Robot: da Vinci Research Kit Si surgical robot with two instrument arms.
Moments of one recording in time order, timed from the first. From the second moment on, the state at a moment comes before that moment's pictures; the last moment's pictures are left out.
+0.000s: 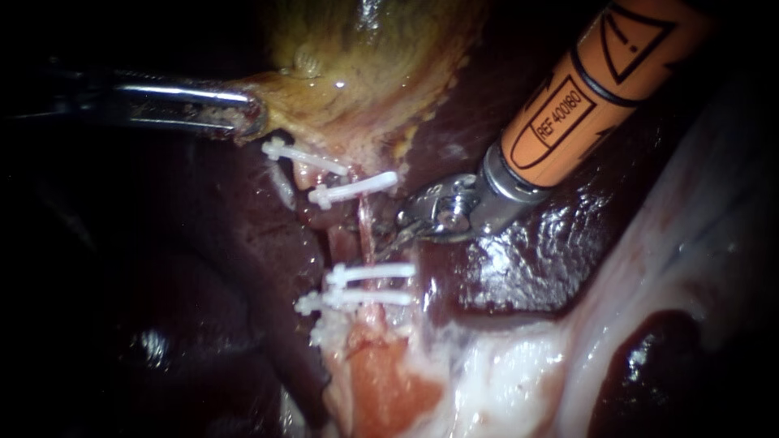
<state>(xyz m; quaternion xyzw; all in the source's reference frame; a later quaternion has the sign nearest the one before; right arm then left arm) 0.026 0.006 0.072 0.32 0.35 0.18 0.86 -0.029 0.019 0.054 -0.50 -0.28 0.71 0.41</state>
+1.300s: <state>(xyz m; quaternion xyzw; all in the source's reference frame) 0.019 0.008 0.064 0.42 0.44 0.17 0.77 -0.028 0.019 0.054 -0.50 -0.28 0.71 0.41</state>
